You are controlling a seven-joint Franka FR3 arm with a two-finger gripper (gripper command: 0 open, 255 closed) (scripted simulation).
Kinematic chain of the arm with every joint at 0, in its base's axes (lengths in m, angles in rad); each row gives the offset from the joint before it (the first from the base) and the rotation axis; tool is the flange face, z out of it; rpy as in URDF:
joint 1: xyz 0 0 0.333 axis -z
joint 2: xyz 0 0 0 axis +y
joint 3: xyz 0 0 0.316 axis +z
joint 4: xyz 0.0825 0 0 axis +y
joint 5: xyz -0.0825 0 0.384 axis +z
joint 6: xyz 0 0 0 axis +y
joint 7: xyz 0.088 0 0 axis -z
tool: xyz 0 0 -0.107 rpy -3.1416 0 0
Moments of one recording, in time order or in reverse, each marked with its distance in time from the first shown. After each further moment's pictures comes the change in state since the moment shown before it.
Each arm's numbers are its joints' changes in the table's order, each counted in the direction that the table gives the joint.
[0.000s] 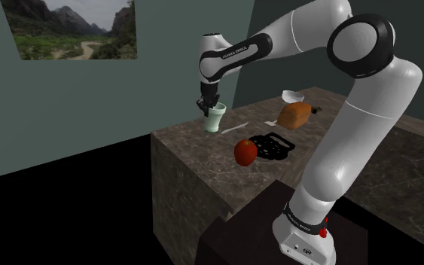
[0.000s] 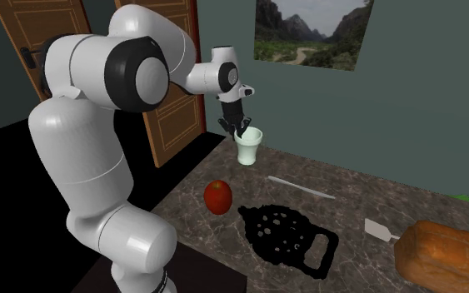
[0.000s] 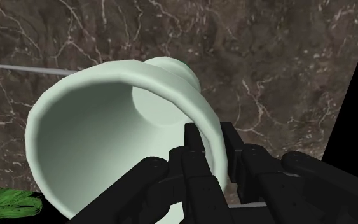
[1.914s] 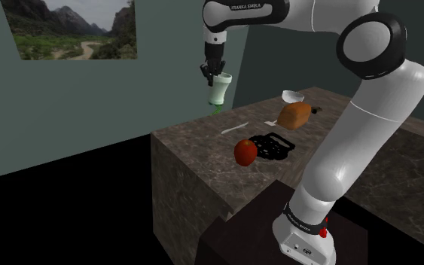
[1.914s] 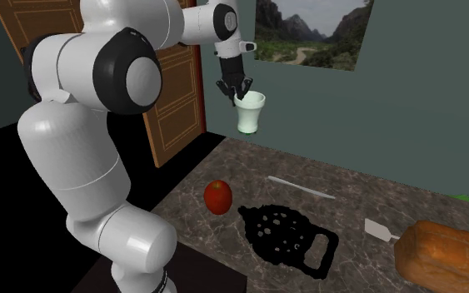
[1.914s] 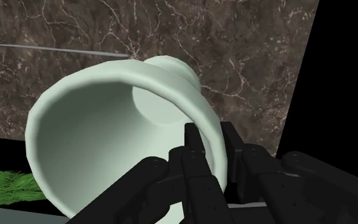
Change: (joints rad) arm -0.006 -0.052 0.006 -0.328 0.021 0.377 -0.053
